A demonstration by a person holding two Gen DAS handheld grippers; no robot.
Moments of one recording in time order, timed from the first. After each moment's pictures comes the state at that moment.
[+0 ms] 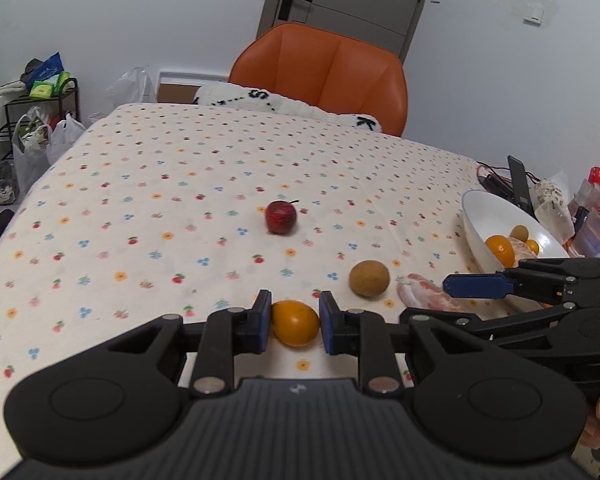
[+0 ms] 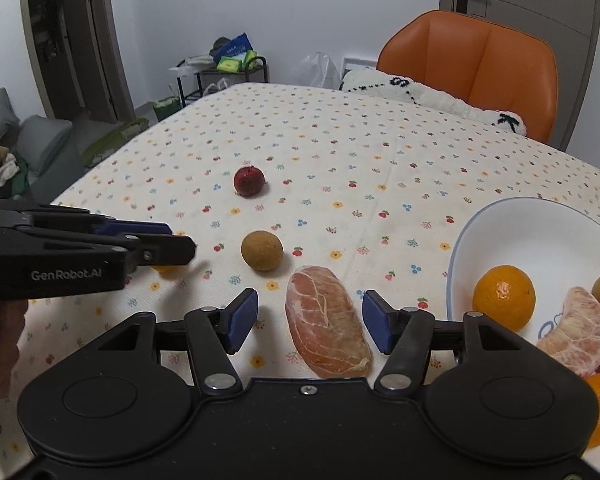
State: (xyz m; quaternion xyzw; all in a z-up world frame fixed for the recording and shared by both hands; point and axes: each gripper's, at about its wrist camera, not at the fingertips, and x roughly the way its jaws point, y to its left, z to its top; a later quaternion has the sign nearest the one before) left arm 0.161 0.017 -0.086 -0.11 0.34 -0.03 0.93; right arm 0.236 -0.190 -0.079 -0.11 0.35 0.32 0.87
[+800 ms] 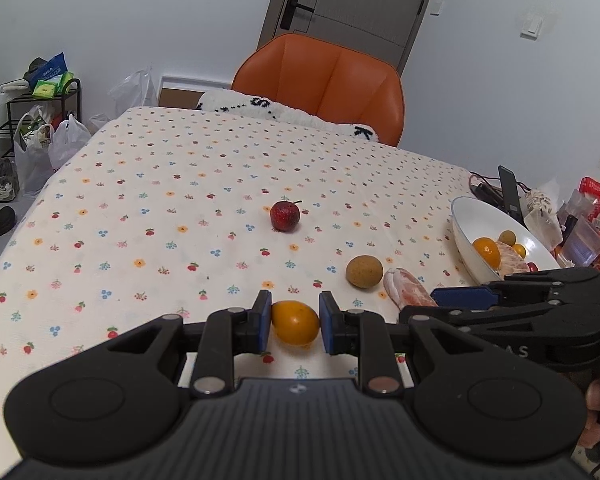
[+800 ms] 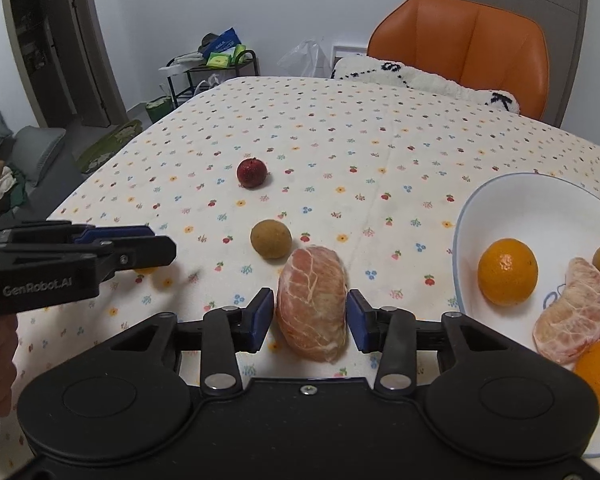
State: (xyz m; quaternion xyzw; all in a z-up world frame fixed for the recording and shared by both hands) left arm 0.139 0.023 -0.080 -0.13 0.32 -0.03 0.94; right arm 0.231 -0.190 -0.077 -0.08 0.38 0.31 0.87
